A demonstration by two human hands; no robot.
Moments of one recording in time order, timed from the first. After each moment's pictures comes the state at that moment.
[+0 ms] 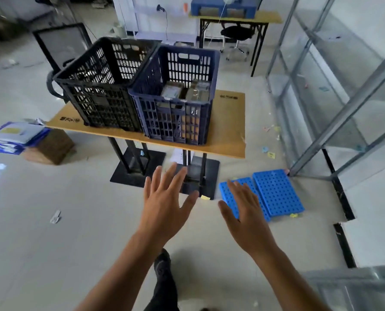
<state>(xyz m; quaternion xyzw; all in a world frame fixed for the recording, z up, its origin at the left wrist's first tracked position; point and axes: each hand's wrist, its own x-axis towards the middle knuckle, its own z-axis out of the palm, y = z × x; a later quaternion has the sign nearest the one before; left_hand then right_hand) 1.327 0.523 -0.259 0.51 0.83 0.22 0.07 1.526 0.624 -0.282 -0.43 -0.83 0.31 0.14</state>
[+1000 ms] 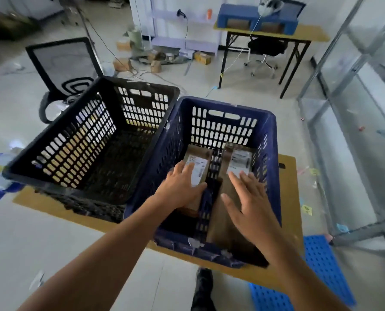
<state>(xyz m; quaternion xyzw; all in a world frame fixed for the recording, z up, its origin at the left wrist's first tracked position) 0.939 0.962 -0.295 0.44 0.85 0.13 0.27 1.157 1.026 -0.283 -0.38 -0.88 0.25 0.10</state>
